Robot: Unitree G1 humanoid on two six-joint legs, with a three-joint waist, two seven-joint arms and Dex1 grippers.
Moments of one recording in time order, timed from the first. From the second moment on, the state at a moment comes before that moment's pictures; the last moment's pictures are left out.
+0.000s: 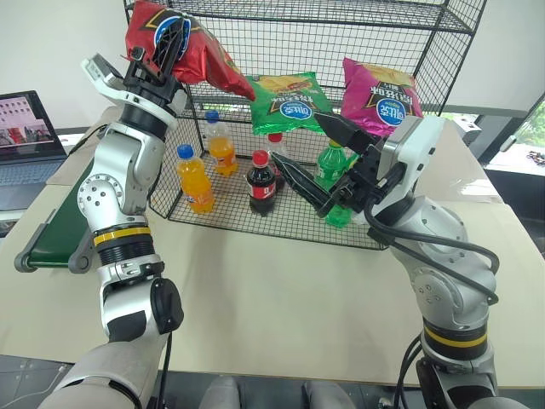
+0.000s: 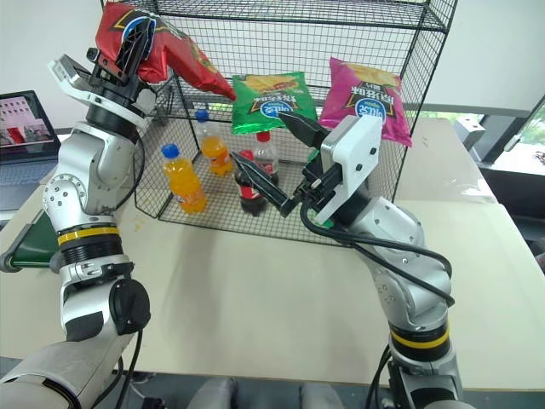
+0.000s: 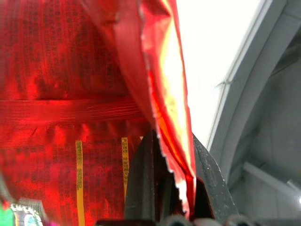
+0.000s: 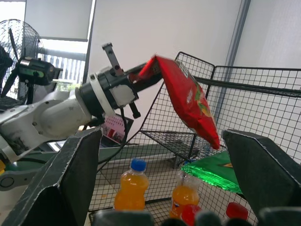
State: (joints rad) left arm -0.99 0.30 0.50 0.37 -1.69 0.66 -0.08; right arm -0.55 -0.35 0.03 -0.60 0.49 0.46 0.43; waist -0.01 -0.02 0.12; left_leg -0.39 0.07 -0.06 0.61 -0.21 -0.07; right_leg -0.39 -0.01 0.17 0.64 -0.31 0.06
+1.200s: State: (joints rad) left arm -1.07 0.12 0.59 0.50 -1.34 0.39 0.12; right arm -0.55 -0.33 0.06 -0.60 0.41 0.49 0.36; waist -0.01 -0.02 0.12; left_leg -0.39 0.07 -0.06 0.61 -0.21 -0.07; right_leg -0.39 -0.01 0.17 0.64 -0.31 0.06
